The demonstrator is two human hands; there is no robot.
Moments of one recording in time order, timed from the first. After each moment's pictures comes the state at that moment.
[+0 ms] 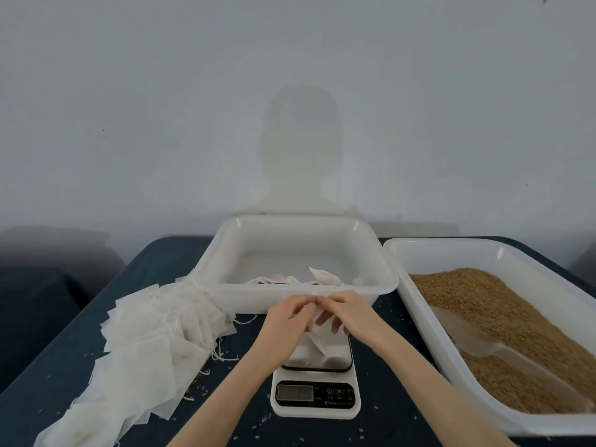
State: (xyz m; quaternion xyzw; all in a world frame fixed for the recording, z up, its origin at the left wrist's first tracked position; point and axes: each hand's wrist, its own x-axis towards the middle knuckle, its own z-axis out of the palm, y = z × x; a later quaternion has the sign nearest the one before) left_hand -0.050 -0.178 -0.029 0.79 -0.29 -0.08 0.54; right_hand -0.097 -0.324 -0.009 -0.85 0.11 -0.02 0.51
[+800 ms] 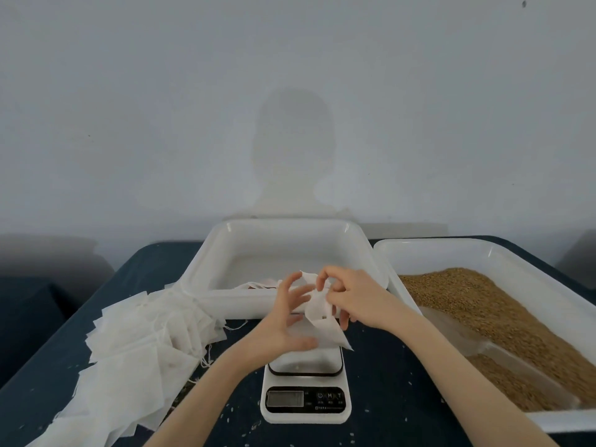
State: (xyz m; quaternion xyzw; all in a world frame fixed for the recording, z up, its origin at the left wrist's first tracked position) left_hand -0.046 -0.170 -0.020 0.69 -0.42 -0.22 0.55; right_hand -0.119 -0.339 0.048 -0.92 0.02 -0.02 0.40
